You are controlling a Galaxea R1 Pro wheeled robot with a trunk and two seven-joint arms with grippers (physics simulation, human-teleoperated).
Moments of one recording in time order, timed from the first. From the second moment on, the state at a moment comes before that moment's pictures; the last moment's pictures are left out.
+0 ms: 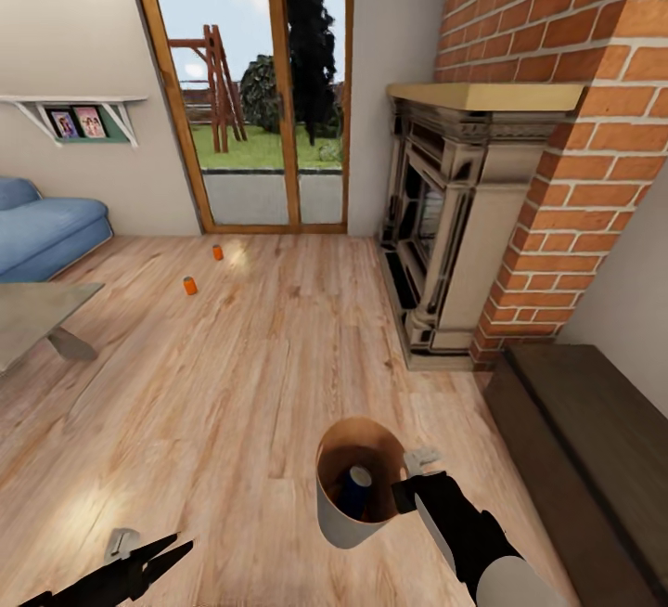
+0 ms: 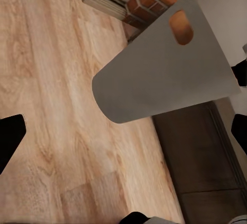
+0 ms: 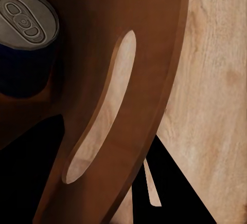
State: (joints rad) left arm -0.37 0.34 0.30 -0.33 0.19 -0.01 -1.28; right arm -0.55 0.08 0.16 -0.64 0.09 0.55 -0.04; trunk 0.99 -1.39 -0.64
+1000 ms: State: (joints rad) left arm -0.37 0.34 0.30 -0.33 0.19 -0.01 -1.28; right arm -0.55 0.08 0.16 -0.64 0.08 0.55 -0.04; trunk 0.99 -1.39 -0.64
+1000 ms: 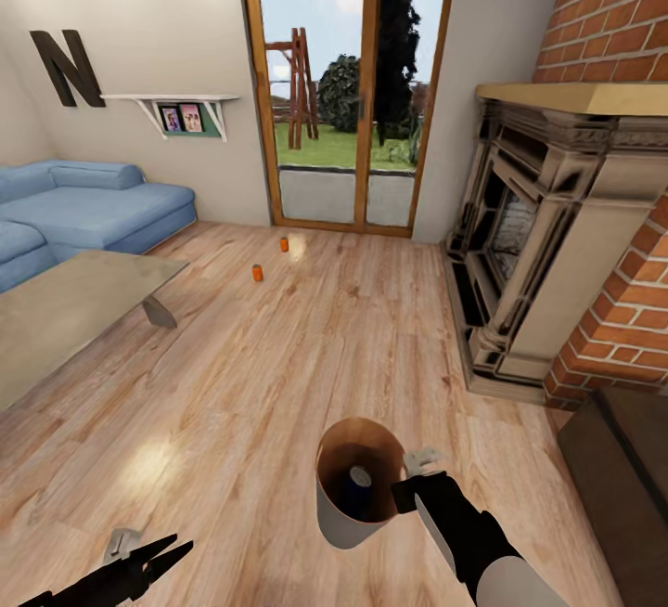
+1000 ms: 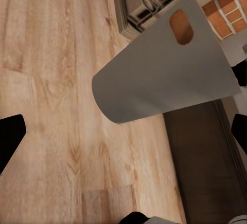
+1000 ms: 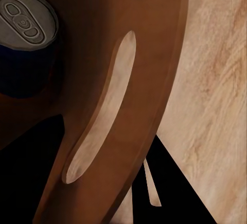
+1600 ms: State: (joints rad) left arm -0.37 0.34 0.30 -0.33 0.19 -0.01 -1.29; right arm -0.55 0.08 0.16 -0.64 0.09 0.55 -0.04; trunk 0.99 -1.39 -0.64
